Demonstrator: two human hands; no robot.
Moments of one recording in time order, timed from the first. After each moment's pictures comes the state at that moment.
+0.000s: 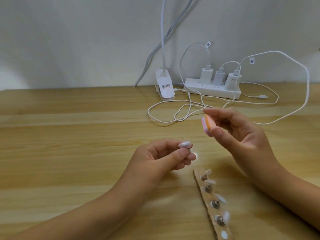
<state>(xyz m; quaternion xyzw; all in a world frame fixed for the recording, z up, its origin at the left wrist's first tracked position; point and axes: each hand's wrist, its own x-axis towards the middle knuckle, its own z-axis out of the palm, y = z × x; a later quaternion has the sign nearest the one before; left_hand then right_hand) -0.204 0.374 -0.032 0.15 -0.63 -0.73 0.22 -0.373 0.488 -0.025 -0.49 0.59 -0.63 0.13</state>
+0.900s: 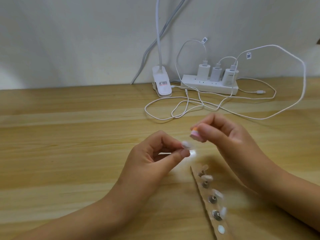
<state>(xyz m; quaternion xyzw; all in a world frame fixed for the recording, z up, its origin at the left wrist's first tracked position) -0.207 0.379 -0.038 0.13 -0.68 -0.65 0.31 -0.353 0.485 -0.021 -0.45 0.56 -0.64 0.27</state>
